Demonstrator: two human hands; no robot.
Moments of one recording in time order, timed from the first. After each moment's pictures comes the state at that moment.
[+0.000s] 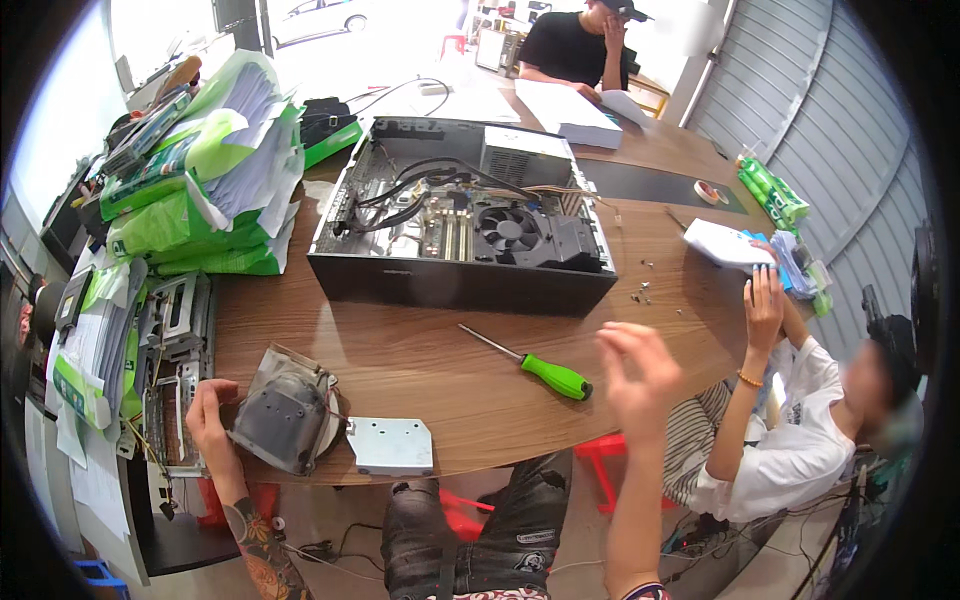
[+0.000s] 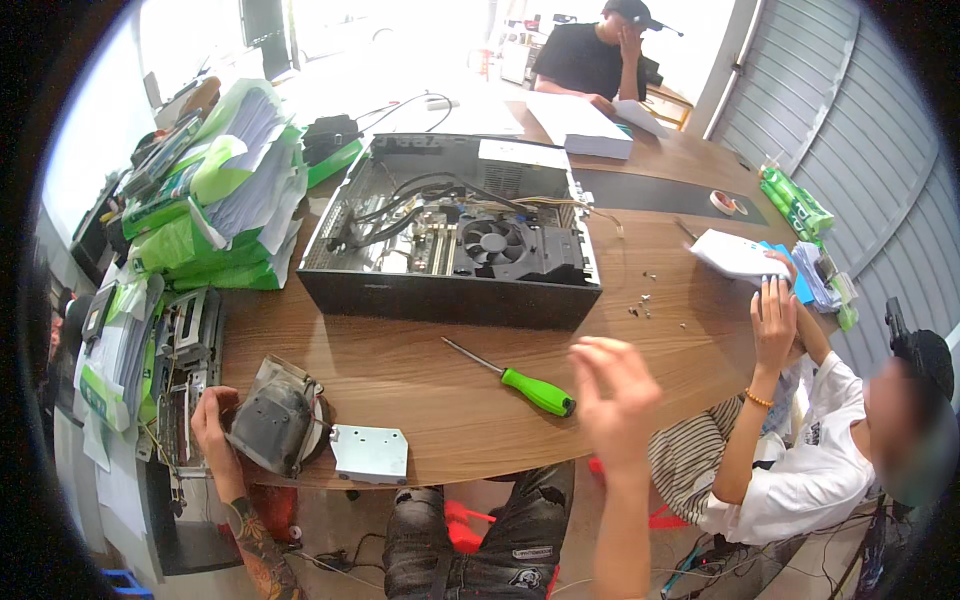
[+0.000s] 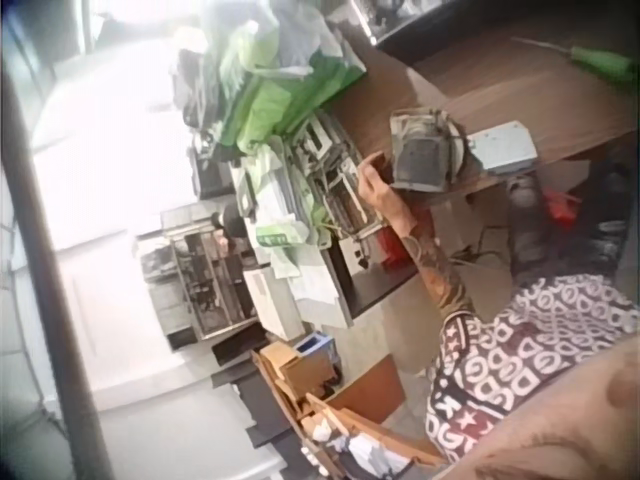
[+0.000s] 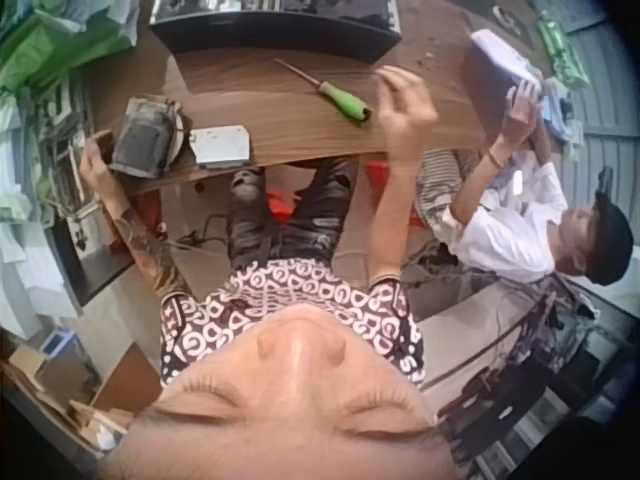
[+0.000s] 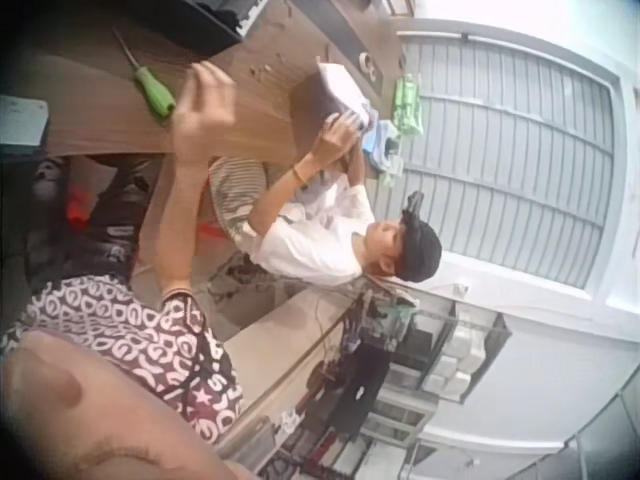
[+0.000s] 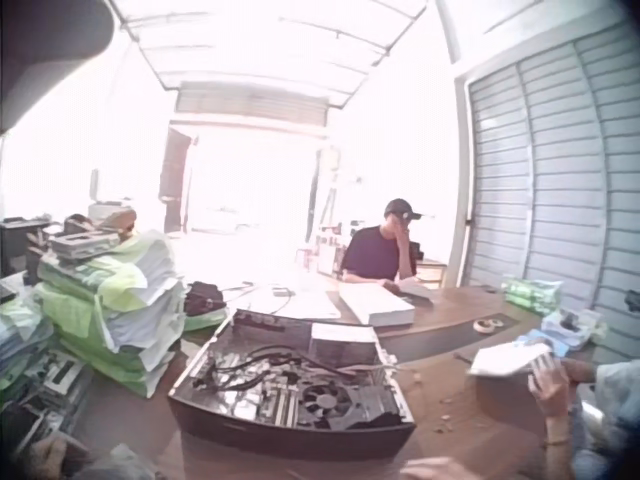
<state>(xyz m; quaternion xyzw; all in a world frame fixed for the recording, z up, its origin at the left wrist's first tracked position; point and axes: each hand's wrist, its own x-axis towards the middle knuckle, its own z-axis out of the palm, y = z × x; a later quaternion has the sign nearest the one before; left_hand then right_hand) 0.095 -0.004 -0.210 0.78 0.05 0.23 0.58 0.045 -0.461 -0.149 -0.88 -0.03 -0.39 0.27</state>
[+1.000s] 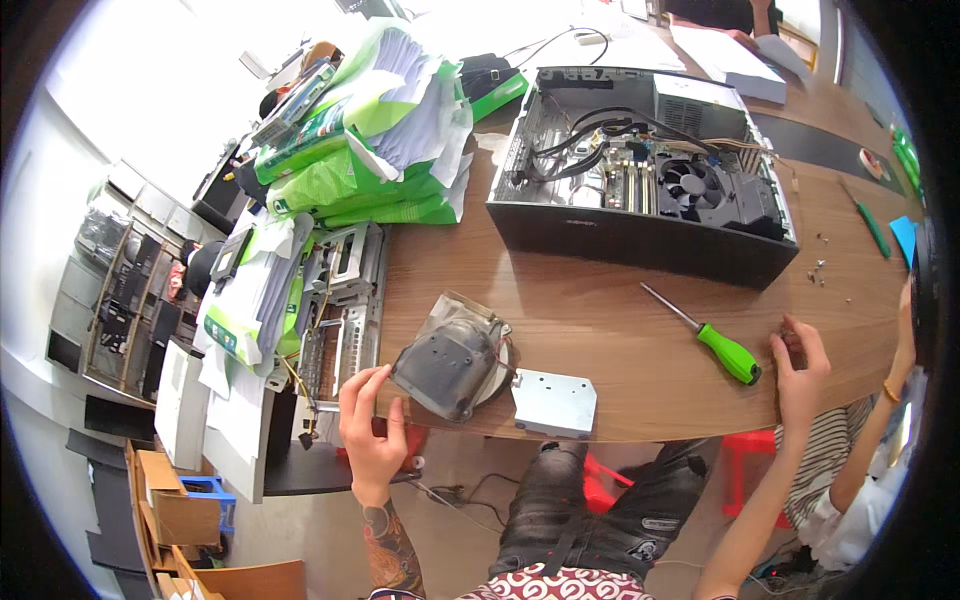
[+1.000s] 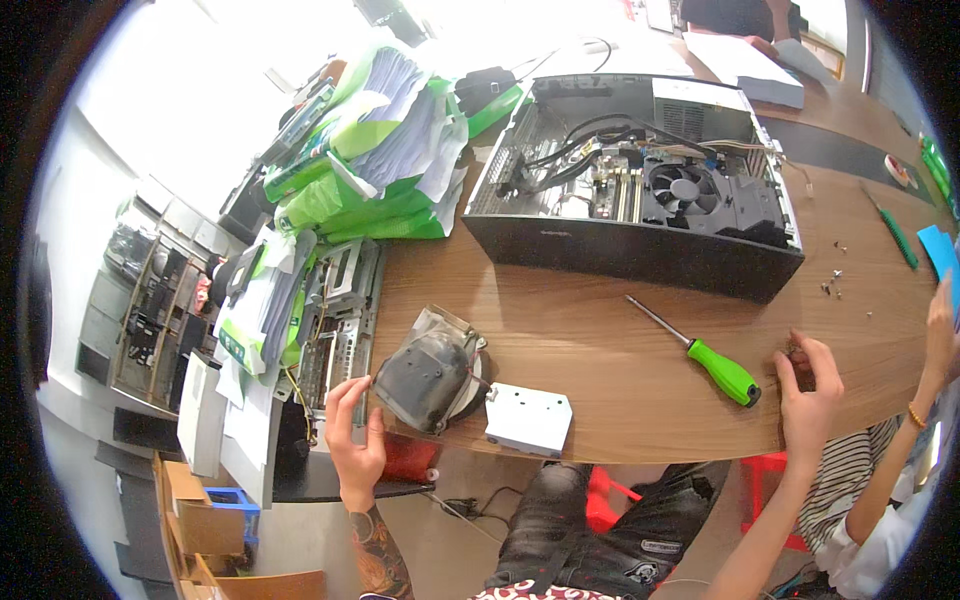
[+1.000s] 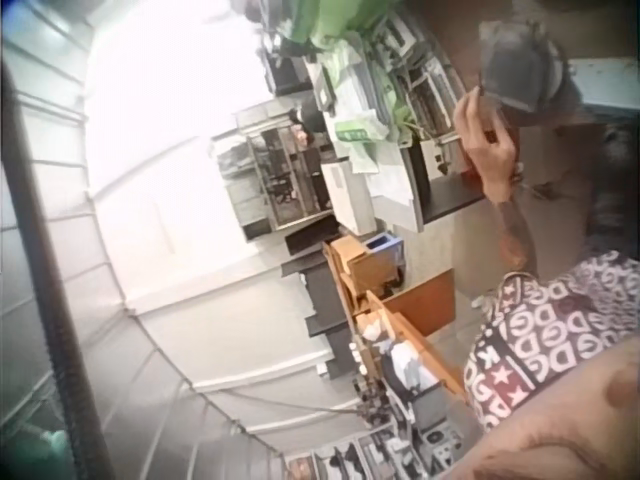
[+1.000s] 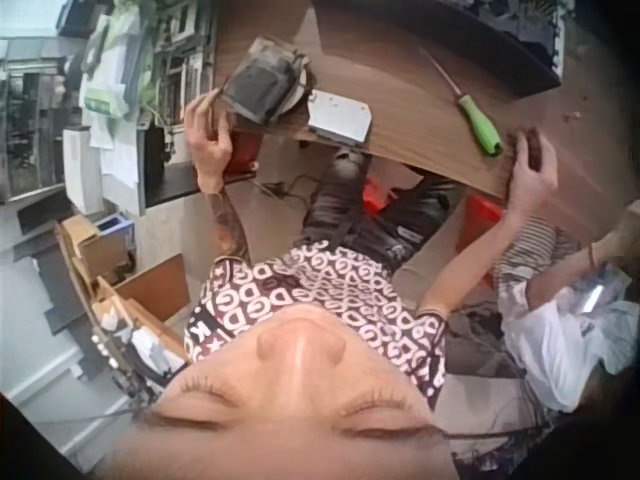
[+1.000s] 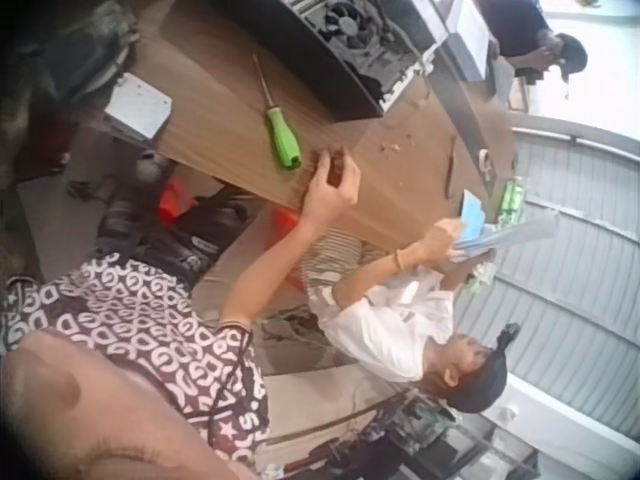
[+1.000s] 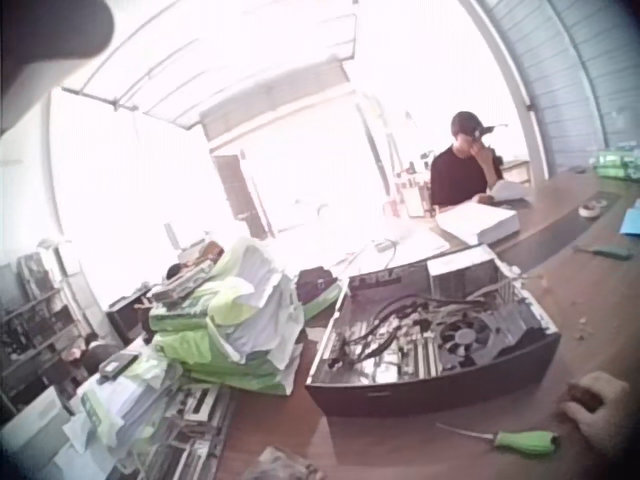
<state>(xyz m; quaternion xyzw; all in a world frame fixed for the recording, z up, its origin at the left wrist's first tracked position) 0.016 -0.025 -0.165 0.93 -0.06 0.28 0.23 0.042 -0.519 -0.221 -0.87 0.10 -0.30 0.37</state>
